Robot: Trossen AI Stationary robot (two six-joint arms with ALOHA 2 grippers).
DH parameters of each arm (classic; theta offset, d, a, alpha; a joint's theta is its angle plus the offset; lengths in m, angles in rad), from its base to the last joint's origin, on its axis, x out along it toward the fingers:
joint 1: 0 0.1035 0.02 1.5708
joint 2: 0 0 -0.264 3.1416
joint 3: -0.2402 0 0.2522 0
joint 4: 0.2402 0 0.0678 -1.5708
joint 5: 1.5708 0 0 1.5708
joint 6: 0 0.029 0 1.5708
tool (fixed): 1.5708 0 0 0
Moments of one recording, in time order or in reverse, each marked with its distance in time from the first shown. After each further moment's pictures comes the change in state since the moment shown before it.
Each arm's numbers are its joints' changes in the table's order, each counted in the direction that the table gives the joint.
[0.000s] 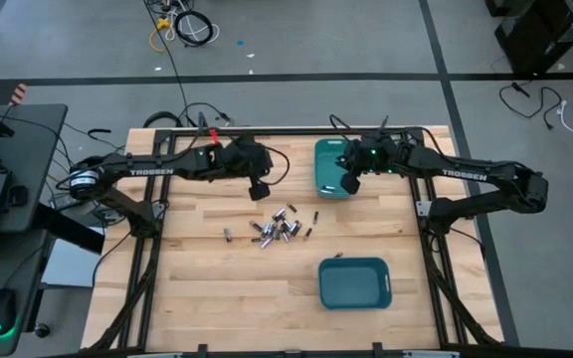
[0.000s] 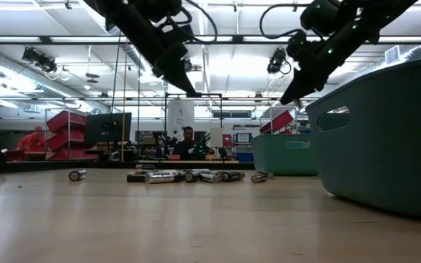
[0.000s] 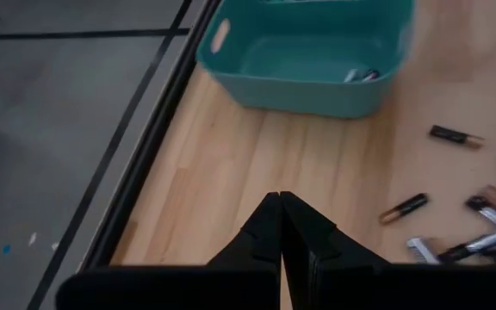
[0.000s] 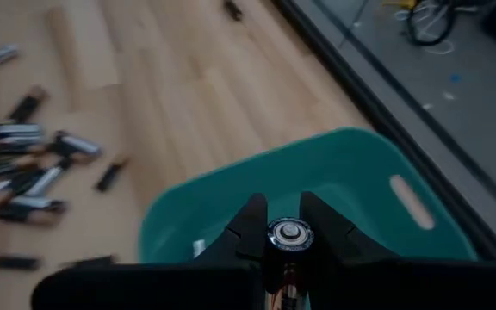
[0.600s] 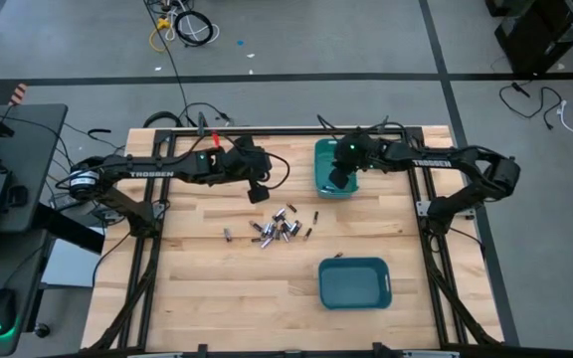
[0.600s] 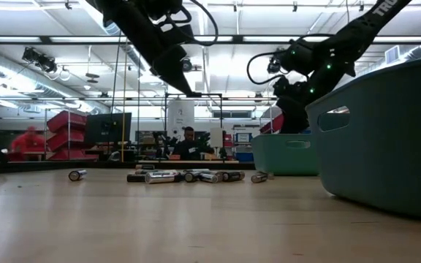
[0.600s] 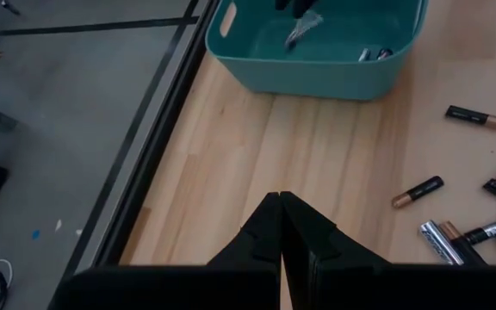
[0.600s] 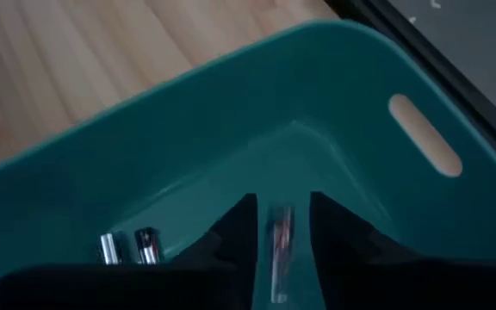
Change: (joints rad) left arm -0.035 0.000 0.000 0.041 -0.081 -0.004; right arm -0.105 -0.282 0.000 -0.103 0.002 0.049
